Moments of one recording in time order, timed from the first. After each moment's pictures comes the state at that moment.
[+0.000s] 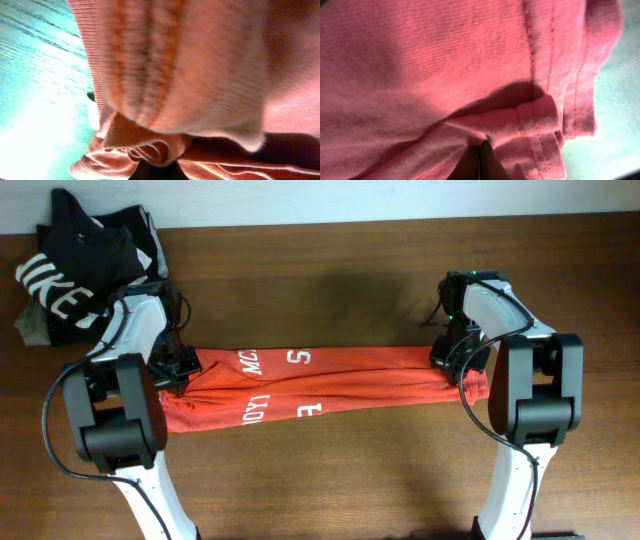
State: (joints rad) left arm 0.10 2.18 1.61 -1.29 -0.13 -0.31; right arm 0.01 2.22 1.63 -1.30 0.10 0.54
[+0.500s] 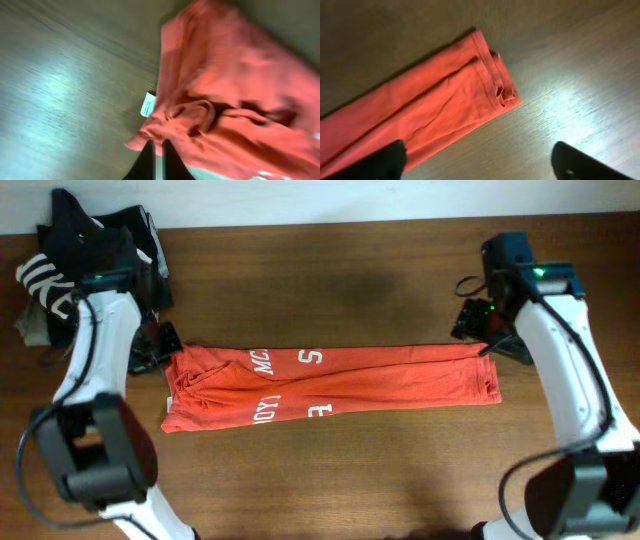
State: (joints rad) left arm 0.13 1.95 1.67 -1.30 -0.12 -0.32; right arm 0.01 1.70 1.61 -1.29 0.21 0.50
